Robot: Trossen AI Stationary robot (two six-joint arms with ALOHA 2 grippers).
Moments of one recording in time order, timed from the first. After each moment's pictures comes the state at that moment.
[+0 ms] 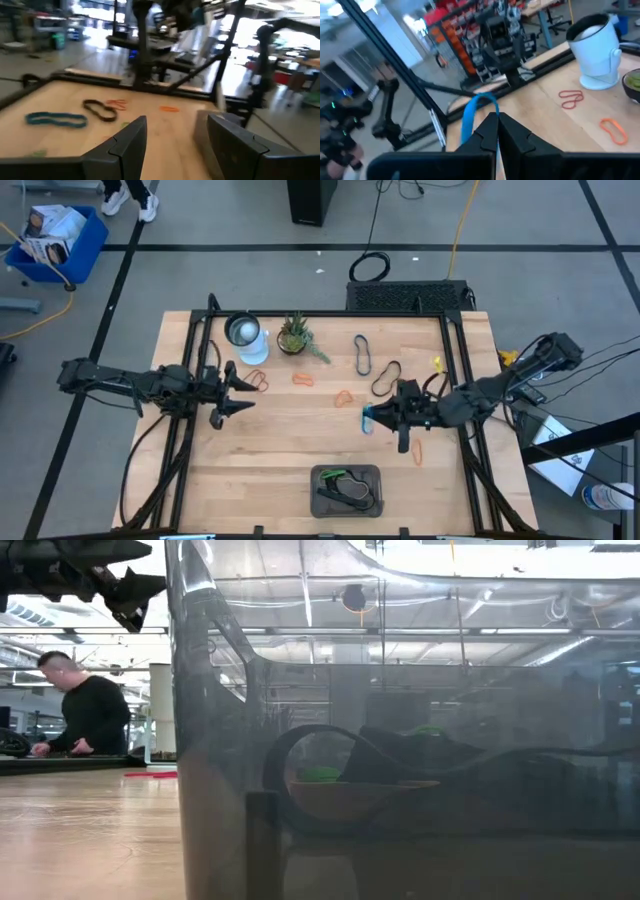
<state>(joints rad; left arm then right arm) -0.13 0.41 0.23 0.19 0.00 -0.19 0.49 1.10 0.89 0.04 0.53 0.60</state>
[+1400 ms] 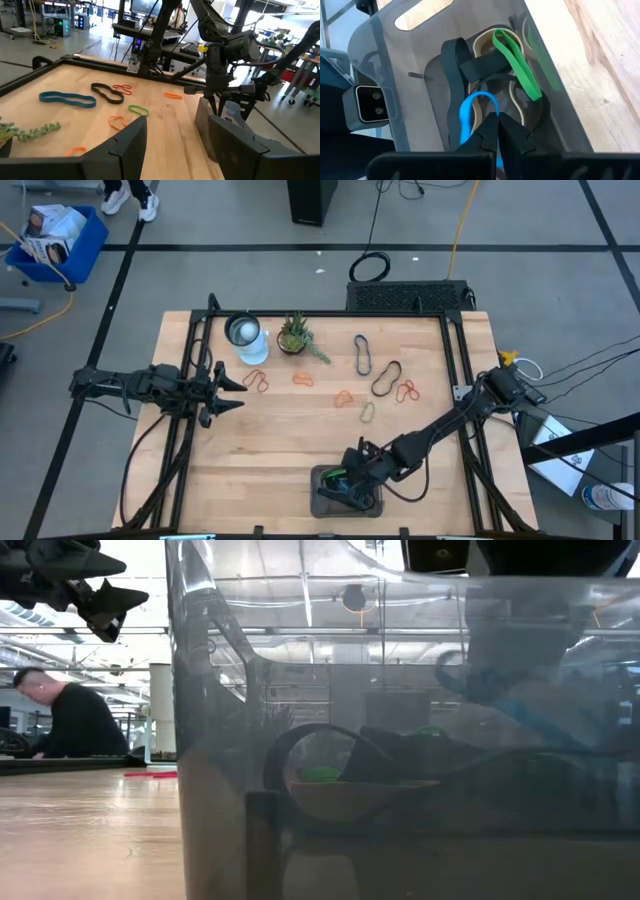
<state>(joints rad) -0.13 0.16 0.23 -0.13 -0.03 -0.23 0.55 1.83 1.19 -0.35 0.10 0.96</state>
